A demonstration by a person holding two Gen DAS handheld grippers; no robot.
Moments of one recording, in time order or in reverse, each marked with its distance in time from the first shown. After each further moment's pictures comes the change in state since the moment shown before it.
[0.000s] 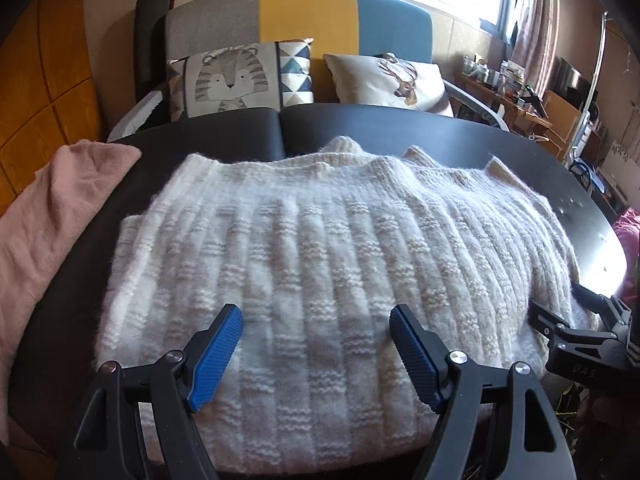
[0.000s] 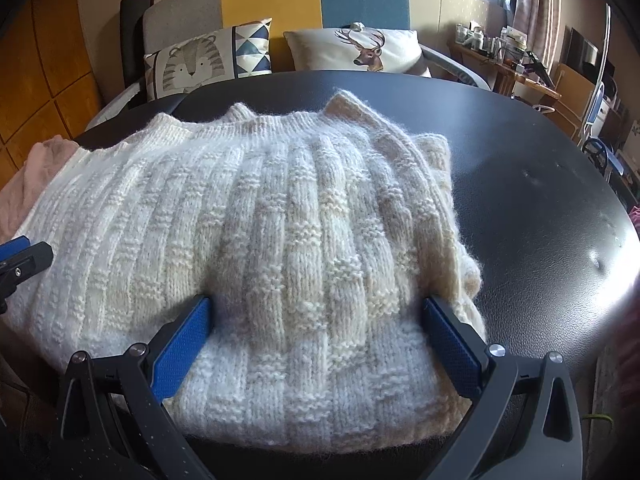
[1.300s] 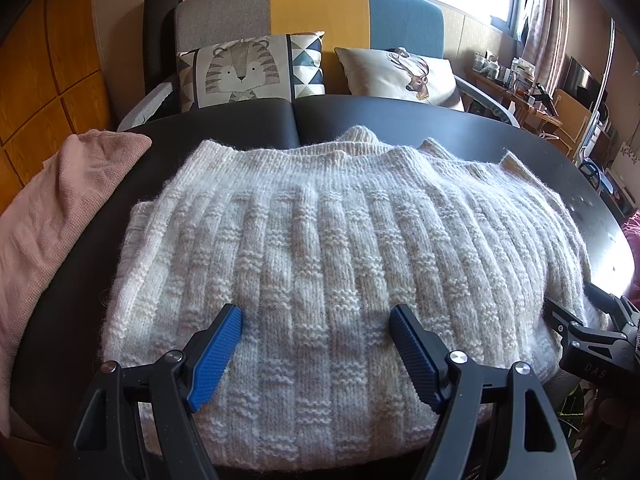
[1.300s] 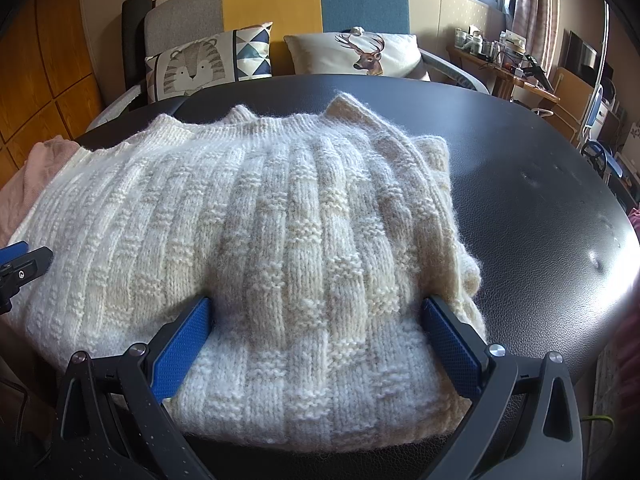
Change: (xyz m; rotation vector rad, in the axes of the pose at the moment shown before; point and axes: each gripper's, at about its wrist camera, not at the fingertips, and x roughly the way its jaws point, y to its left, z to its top) left arm 0.007 0.005 -0.007 -0.006 0.022 0.026; right arm -0.003 -0.001 -0.005 -0.003 -0.019 0.000
